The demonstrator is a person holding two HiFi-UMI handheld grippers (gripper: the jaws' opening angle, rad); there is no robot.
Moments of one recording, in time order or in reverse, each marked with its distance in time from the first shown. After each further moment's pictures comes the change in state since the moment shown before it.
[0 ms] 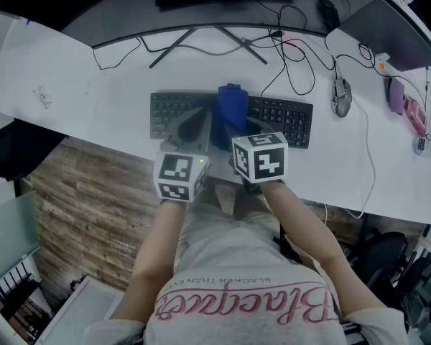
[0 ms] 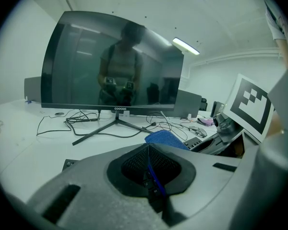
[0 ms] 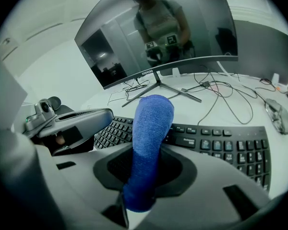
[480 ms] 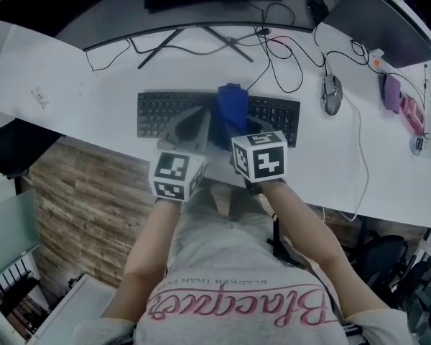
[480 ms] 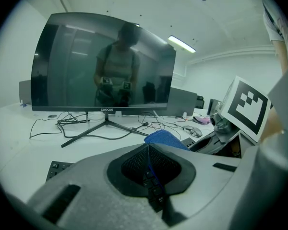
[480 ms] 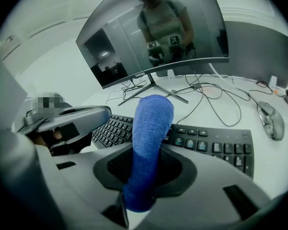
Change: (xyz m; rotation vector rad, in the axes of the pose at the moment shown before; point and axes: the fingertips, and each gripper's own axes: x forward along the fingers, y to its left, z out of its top) left arm 0.016 -0.041 0.007 0.035 0.007 -0.026; right arm -0.024 -0.039 -0.007 -0.031 0.005 0.000
